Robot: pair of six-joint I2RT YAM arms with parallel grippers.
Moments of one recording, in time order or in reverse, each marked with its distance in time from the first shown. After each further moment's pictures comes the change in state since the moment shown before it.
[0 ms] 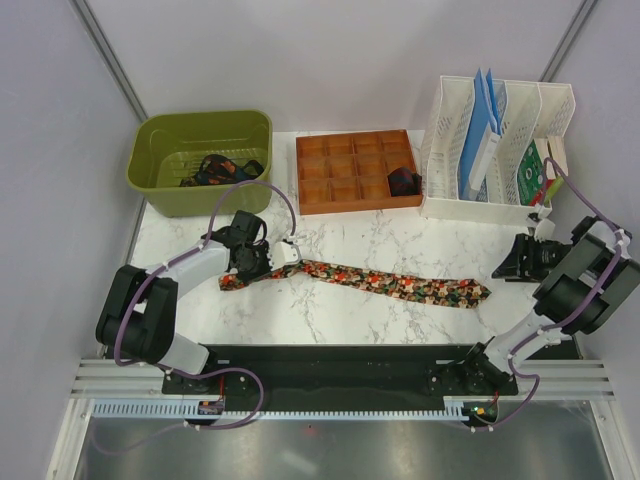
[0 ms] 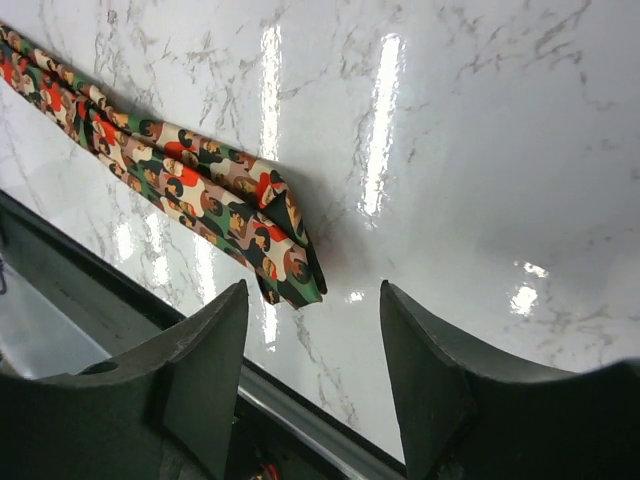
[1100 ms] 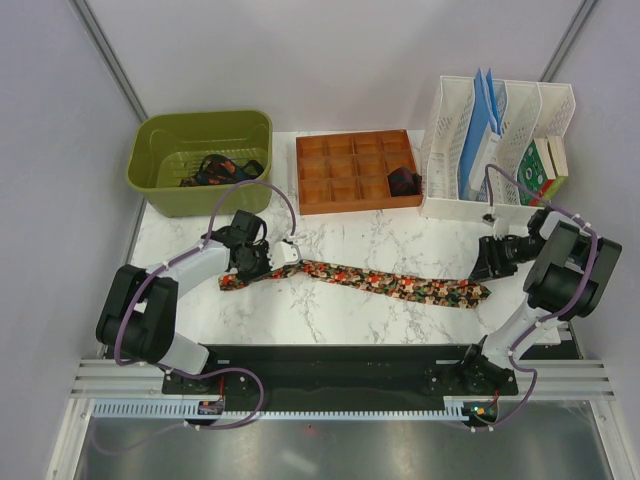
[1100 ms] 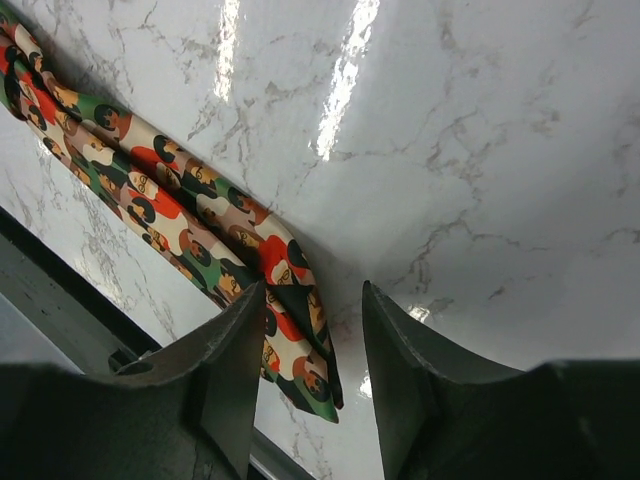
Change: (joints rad) left arm 0.001 0.003 0.003 -0.004 0.000 0.000; right arm 0.245 0.028 -0.071 0.167 0.099 0.004
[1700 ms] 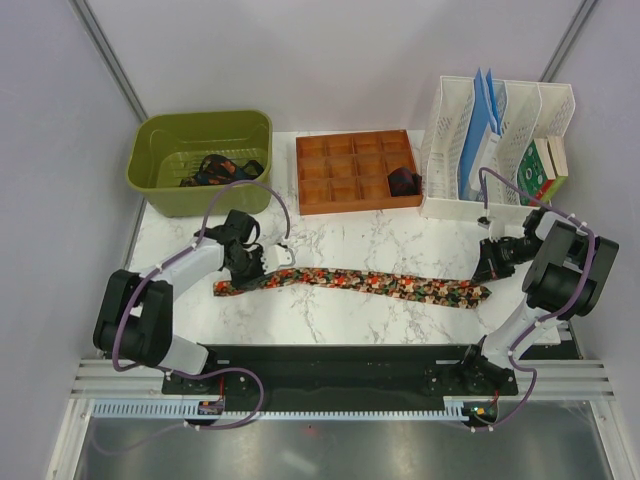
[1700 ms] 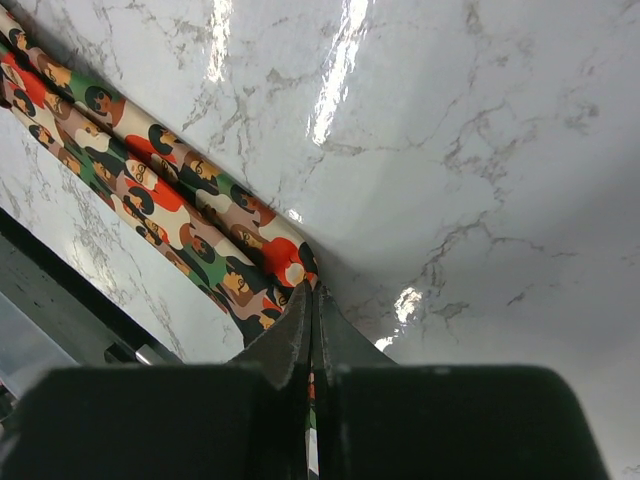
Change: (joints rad) left arm 0.036 -0.027 0.022 -0.154 0.051 0.042; right arm 0.027 0.000 -0.023 0.004 0.033 0.007
